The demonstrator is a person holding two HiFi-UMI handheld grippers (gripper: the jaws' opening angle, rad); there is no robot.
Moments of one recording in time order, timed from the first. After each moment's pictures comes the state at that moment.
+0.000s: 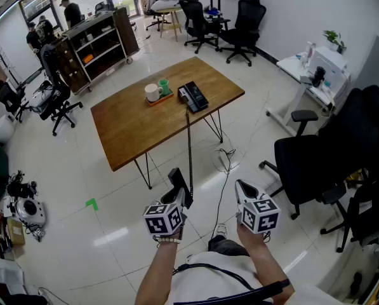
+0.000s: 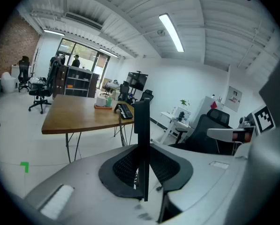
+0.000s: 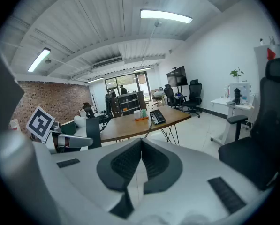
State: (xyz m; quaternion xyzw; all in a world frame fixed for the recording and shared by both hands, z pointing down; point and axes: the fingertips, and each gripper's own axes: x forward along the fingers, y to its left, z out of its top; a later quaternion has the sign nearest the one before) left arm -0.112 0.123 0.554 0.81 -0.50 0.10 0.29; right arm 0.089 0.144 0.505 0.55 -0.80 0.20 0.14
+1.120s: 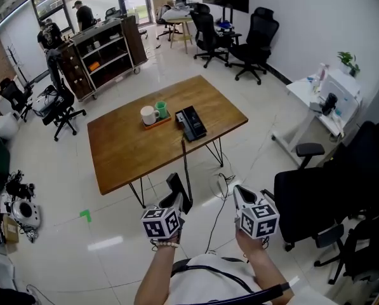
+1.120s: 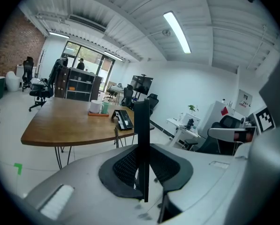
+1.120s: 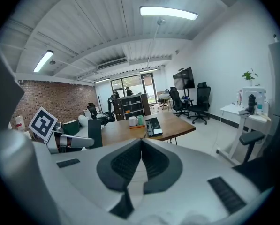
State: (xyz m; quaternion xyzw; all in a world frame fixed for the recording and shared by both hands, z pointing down) left arm -0.050 -0.011 0.548 0.79 -0.53 0.08 0.29; right arm 0.153 -0.001 0.492 0.52 -0.82 0.17 0.14
